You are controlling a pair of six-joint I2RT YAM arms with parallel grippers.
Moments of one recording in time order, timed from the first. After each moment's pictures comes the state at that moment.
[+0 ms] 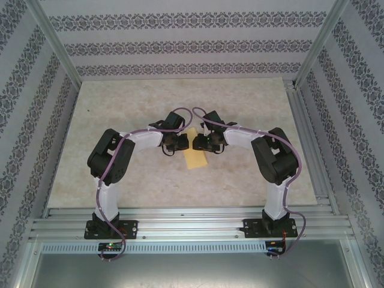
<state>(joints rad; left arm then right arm) -0.56 2.00 1.26 -0.34 0.25 -0.63 0.52 1.94 1.19 -0.37 -0.29 0.52</state>
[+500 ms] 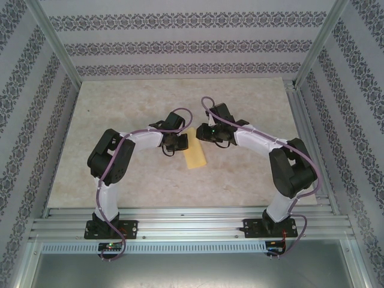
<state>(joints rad) -0.56 2.00 1.25 -0.34 0.23 -0.63 0.51 1.75 1.15 -0.30 -0.28 0.55</state>
